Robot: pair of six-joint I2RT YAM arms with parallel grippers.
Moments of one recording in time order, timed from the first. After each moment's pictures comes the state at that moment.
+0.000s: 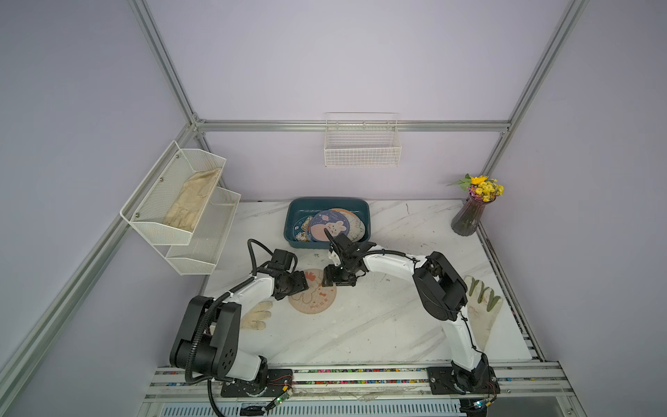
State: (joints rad) left arm -0.22 1.46 0.73 -0.42 0.10 -0.56; right arm 0.83 2.16 1.61 -0.59 -0.36 0.62
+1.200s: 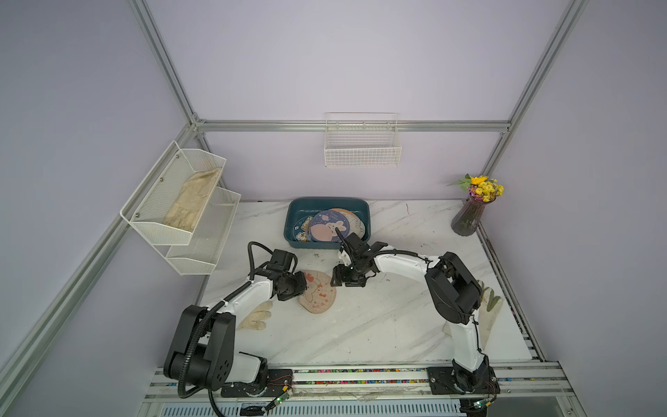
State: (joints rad) left arm -0.23 1.37 0.74 -0.49 0.22 -0.58; right arm 0.76 2.03 1.45 -0.57 -0.38 0.63
